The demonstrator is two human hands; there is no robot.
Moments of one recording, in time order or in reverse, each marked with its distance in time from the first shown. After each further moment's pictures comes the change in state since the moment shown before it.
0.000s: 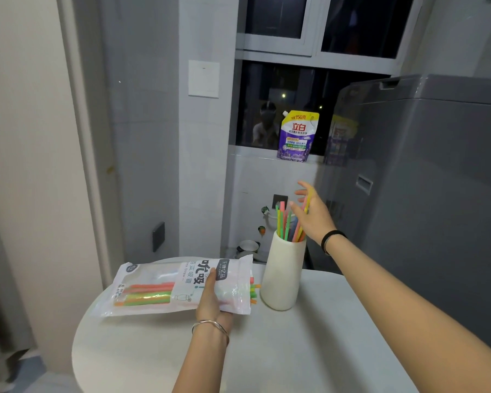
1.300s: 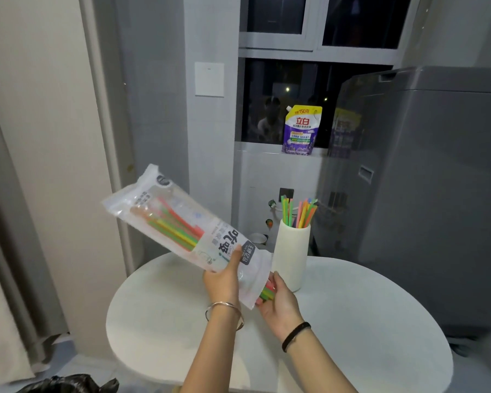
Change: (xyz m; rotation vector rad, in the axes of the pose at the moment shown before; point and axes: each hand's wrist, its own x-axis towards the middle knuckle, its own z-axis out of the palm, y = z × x) left_hand -0.039 0.001 0.004 0.451 0.162 0.562; right_hand -0.179 -0.019 0.099 1.340 -0.018 0.869
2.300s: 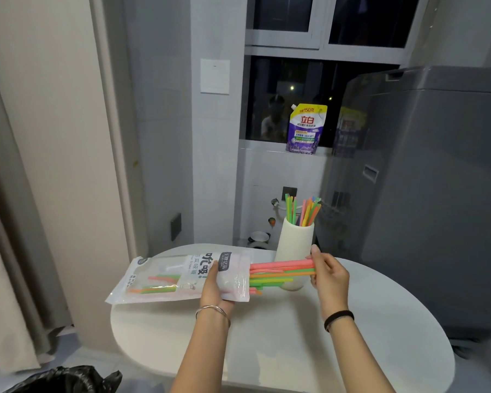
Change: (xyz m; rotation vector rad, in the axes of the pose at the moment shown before) left_hand 0.019 -0.008 -0.028 -0.483 -0.148 -0.502; right_hand -0.005 -0.066 -0.034 -0.557 0.223 -0.674
